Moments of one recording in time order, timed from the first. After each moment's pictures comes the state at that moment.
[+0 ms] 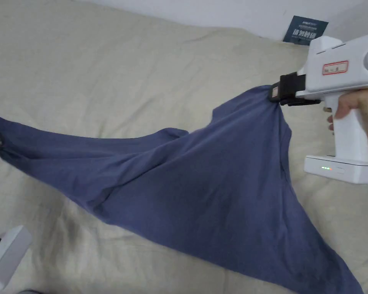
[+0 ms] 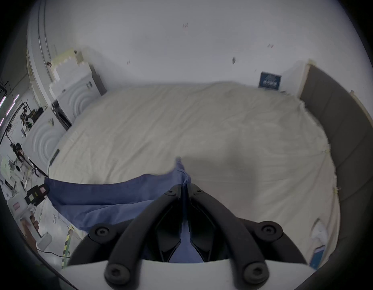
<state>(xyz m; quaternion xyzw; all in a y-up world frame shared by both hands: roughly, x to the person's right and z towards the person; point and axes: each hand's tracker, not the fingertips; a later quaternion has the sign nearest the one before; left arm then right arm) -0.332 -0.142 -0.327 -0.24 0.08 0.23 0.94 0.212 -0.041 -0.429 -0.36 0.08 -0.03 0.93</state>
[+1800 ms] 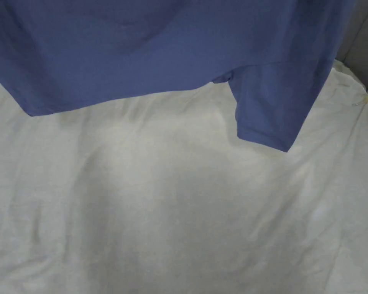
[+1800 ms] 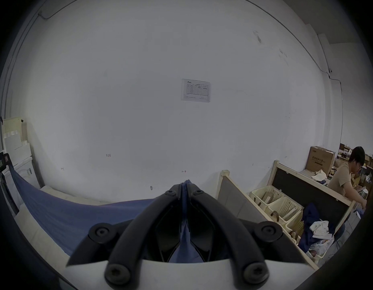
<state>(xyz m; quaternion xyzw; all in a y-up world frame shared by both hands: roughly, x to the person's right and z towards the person) -0.173 0.236 -0.687 -0.03 0.11 0.04 0.99 0.301 0.280 -0.557 -0.09 -0.19 0.02 0.98</state>
